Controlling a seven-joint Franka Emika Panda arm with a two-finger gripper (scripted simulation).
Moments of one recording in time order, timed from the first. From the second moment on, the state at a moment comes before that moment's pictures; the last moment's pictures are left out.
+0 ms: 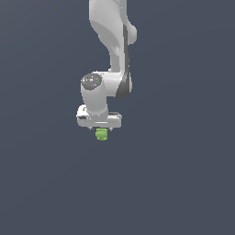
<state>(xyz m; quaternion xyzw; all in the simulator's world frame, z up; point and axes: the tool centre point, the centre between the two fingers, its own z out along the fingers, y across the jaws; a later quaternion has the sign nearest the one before) -0.031 -0.084 0.094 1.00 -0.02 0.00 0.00</state>
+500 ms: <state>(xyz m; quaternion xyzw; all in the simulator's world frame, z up) -0.032 -0.084 0.074 1.00 -0.02 0.00 0.00</state>
